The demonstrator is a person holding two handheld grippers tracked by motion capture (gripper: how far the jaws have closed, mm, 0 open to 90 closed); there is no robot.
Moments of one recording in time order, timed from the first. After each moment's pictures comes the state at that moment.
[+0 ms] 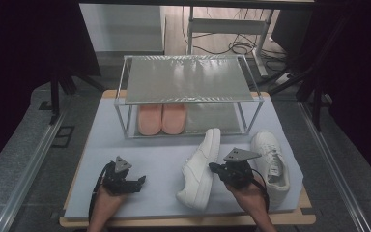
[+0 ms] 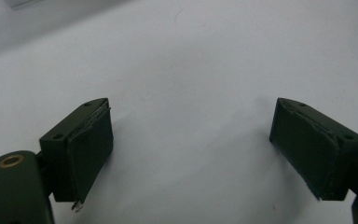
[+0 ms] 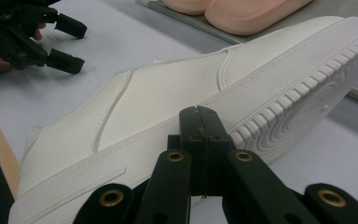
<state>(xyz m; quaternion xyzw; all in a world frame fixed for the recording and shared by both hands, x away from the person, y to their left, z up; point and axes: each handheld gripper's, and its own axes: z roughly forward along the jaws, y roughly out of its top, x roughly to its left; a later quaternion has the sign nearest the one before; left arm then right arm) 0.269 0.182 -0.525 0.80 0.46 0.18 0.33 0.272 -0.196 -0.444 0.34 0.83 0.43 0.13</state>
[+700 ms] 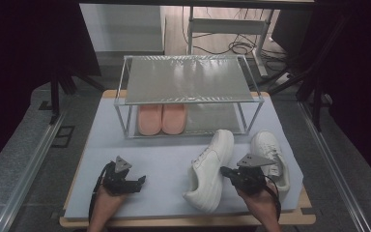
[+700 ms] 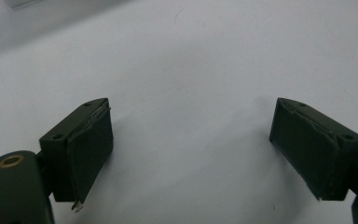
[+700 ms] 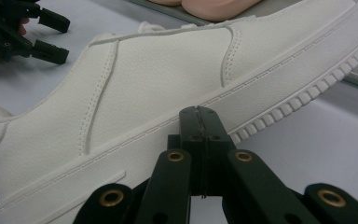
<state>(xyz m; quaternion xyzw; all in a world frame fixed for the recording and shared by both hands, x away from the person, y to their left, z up) 0.269 0.182 -0.525 0.80 0.46 0.18 0.33 0.257 -0.226 -0.446 0.37 0.81 0.42 0.14</state>
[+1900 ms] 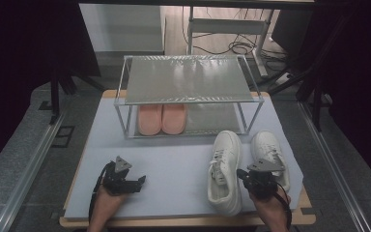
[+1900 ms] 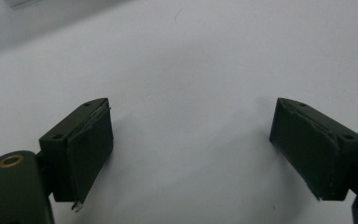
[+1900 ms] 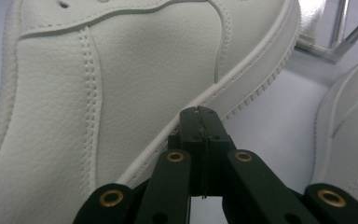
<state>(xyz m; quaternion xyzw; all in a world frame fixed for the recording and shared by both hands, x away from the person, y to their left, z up) 0.269 0.182 -0.525 0.80 0.46 0.18 0.33 0.247 -0.251 -0.456 0.44 0.80 0.35 0.22</state>
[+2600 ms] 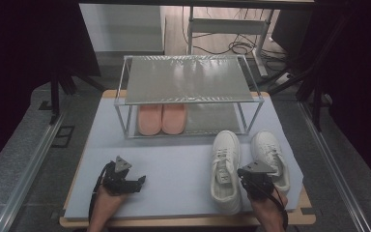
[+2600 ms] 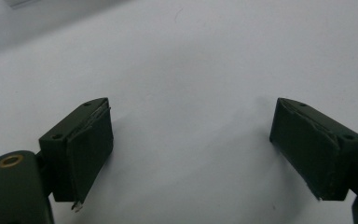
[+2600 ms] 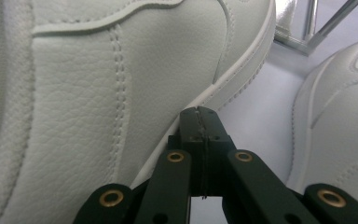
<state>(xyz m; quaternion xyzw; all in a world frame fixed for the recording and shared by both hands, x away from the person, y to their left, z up) 0.269 0.183 -0.525 0.80 0.46 0.18 0.33 0.248 -0.241 -0.465 0.45 0.80 0.30 0.26</state>
